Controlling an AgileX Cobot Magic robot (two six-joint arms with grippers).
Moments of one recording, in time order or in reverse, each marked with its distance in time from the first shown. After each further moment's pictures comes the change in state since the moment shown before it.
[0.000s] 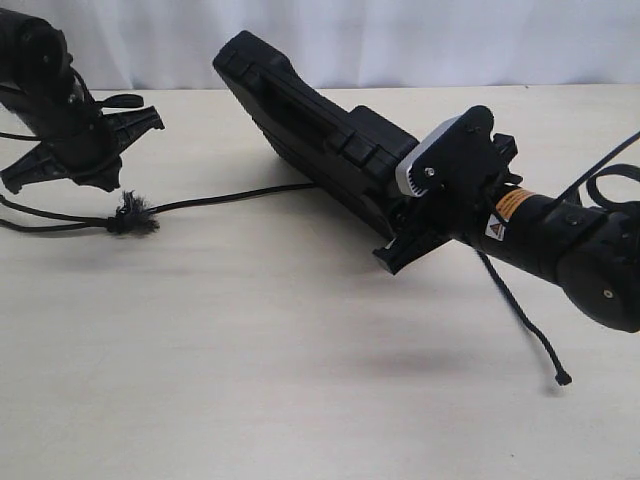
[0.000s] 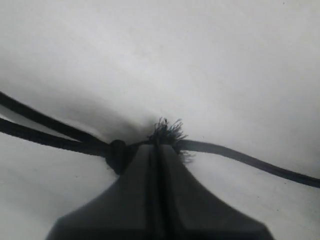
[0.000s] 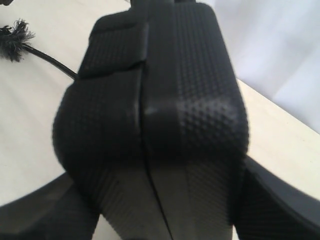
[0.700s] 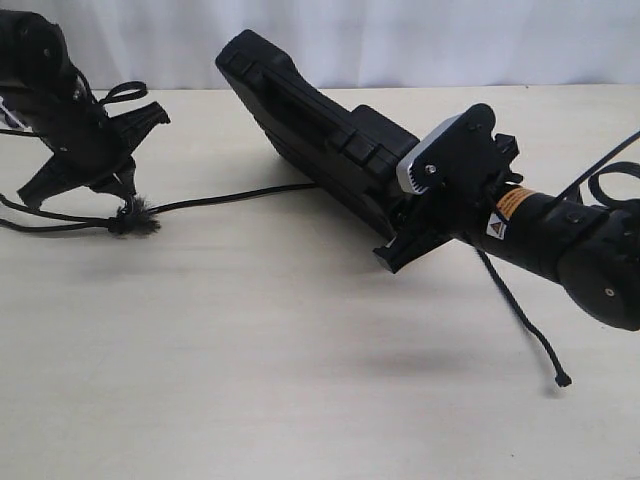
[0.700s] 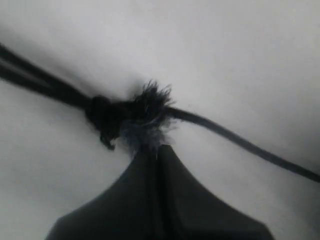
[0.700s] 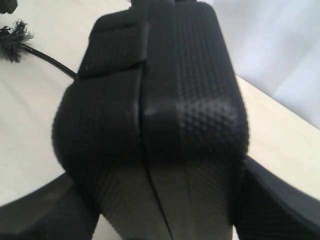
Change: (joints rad) left arm 0.000 0.000 0.000 -0.171 0.030 -0.049; right arm 0.000 -0.007 -0.002 0.000 0.018 0.013
